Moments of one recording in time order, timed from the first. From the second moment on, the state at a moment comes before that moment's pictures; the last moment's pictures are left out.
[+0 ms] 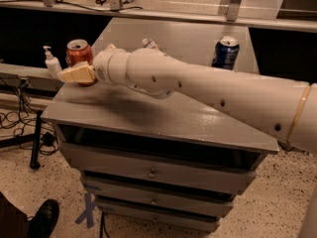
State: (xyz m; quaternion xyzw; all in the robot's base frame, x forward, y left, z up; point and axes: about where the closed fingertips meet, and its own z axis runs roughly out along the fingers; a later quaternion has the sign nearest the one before) arm 0.668 0.203 0.887 -0.35 0.70 0.27 0.56
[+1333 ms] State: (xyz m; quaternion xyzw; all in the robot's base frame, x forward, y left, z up) arm 0.676 0.207 0.897 -0.34 0.69 0.28 0.58
